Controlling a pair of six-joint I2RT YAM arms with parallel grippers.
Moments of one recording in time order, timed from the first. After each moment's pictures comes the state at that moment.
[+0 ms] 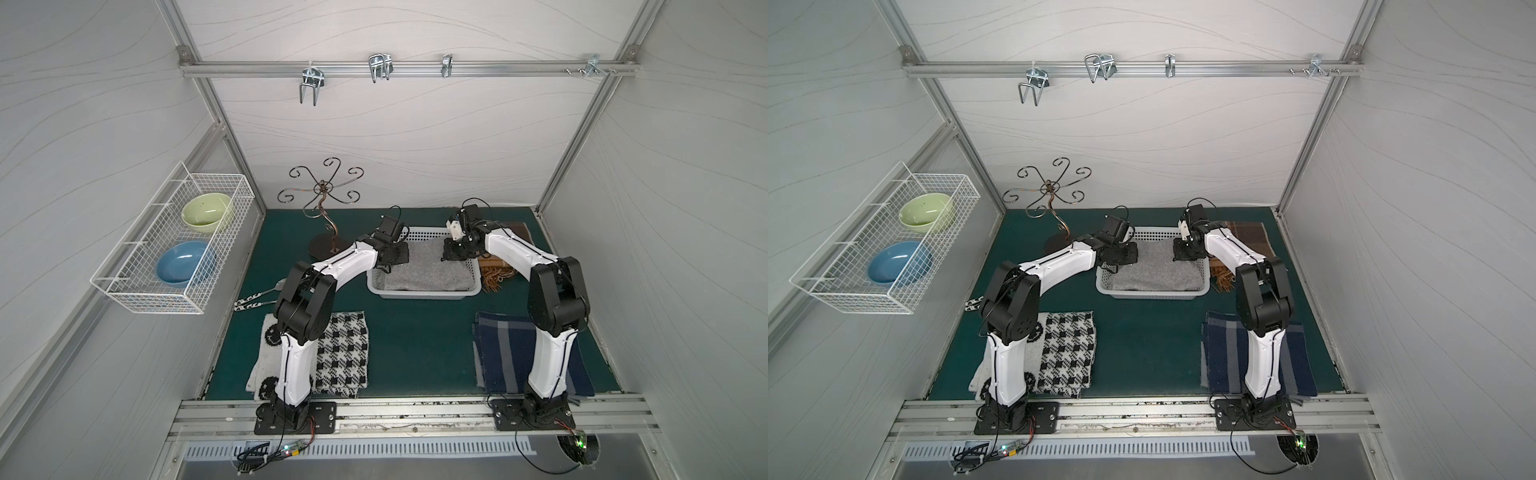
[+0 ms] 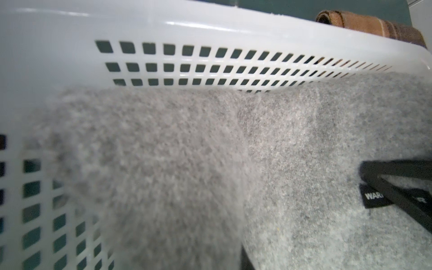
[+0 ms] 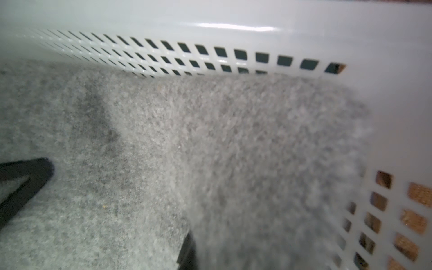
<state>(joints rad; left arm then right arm) -0.52 2.05 1.57 -0.44 0.02 -0.49 0.37 1.99 1.57 -0.65 -0.20 0.19</state>
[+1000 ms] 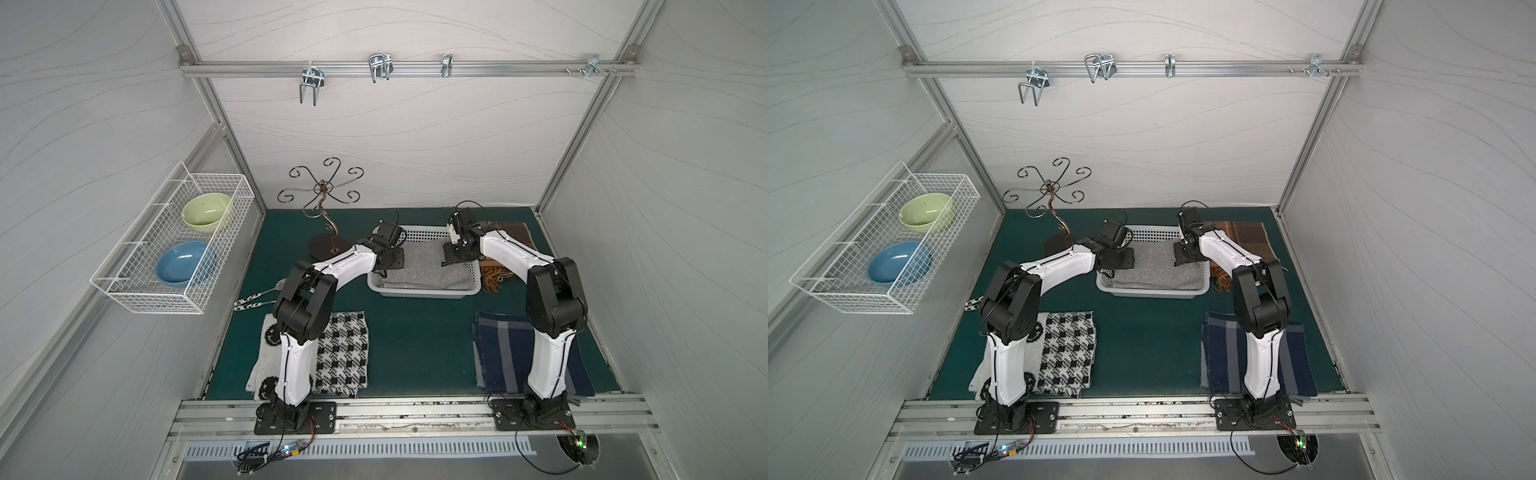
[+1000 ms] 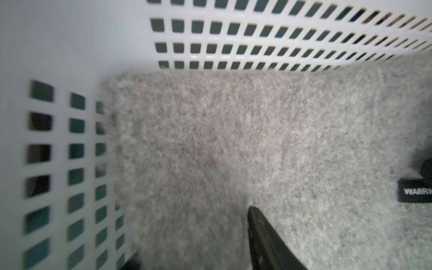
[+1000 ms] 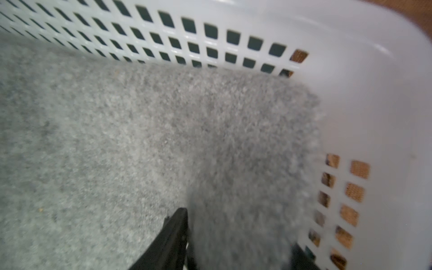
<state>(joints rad) -0.51 2.02 1.50 -0.44 -0.05 -0.44 0.41 1.96 1.56 -0.69 0.06 0.12</state>
